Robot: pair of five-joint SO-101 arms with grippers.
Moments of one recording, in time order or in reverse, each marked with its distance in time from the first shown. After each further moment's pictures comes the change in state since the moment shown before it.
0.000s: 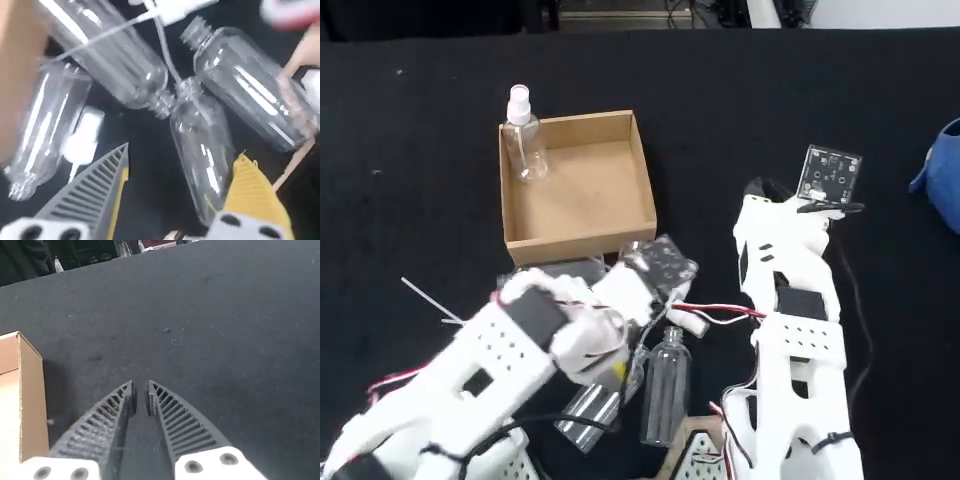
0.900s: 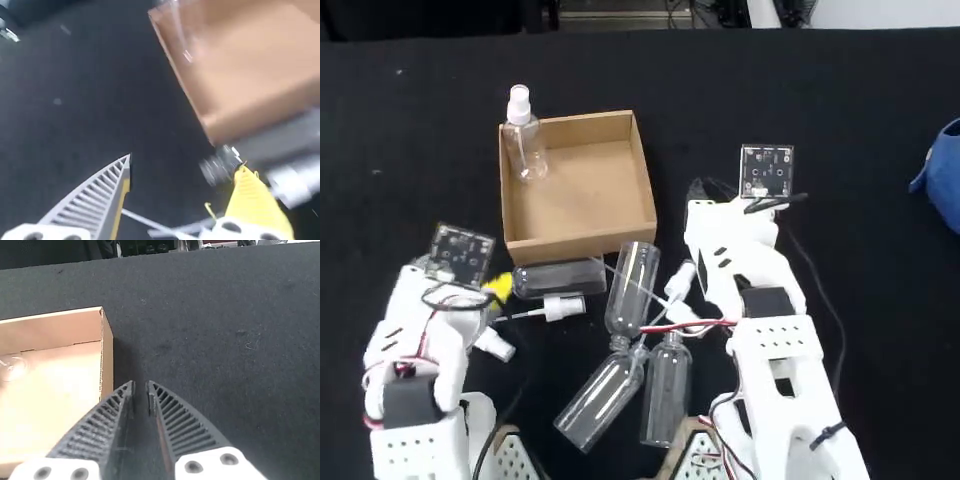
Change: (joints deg) left arm -50.8 -50.9 30.5 -15.6 -11.6; right arm -13.9 0.0 0.0 0.0 0.0
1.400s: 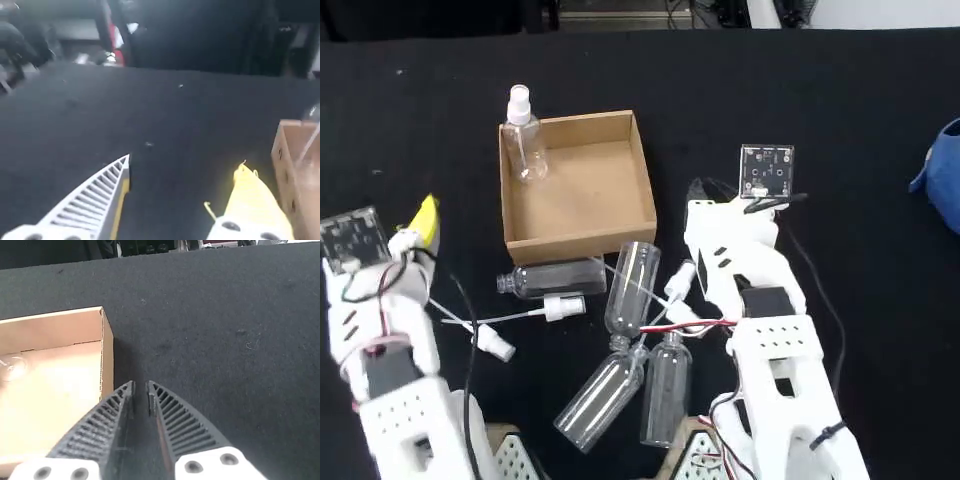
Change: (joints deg) left arm -17.7 12.6 5.4 -39.2 18.1; right arm 0.0 0.0 0.0 0.0 0.0
